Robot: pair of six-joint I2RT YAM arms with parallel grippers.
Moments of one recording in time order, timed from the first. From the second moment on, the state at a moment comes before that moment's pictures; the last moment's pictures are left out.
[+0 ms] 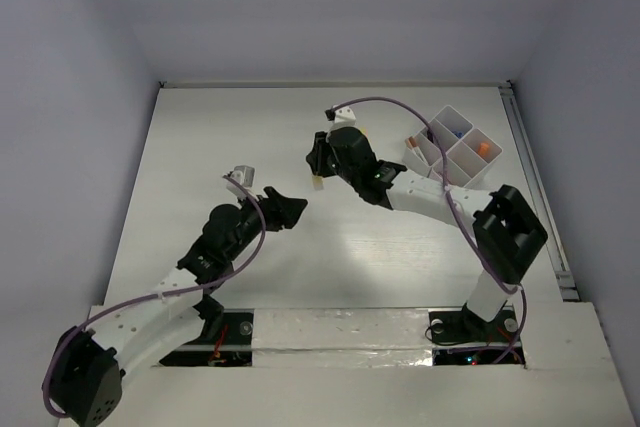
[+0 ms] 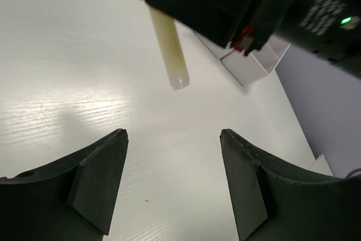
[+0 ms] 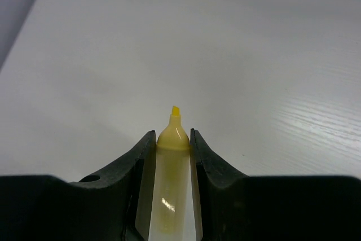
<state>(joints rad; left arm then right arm) -0.60 0.73 0.29 0.31 0.00 -0.69 0.83 1.74 1.24 0.09 0.26 0.45</state>
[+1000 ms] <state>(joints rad) -0.60 1.04 0.31 0.62 0.09 -0.68 0.84 1.65 1.06 0.37 0.02 0.63</state>
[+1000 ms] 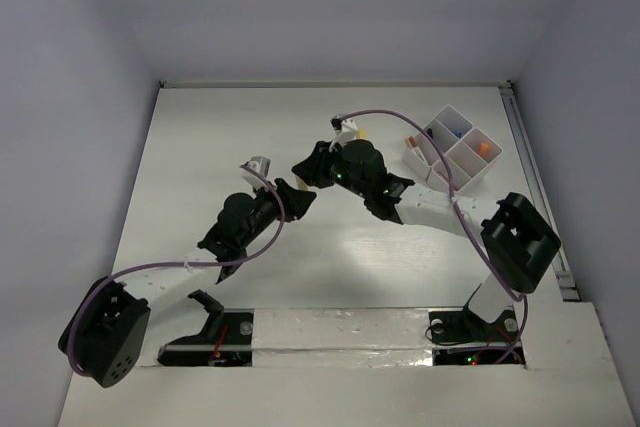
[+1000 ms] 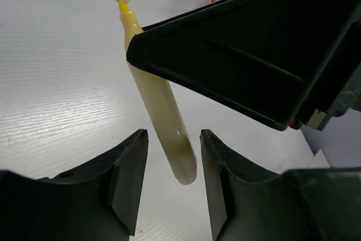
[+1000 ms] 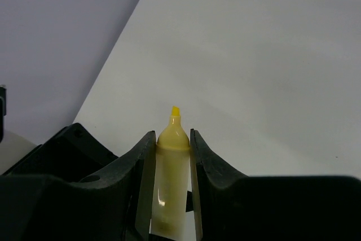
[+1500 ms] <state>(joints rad) -0.60 1.06 0.32 0.58 0.05 -0.67 0.85 1.65 1.06 0.40 -0.04 0.64</state>
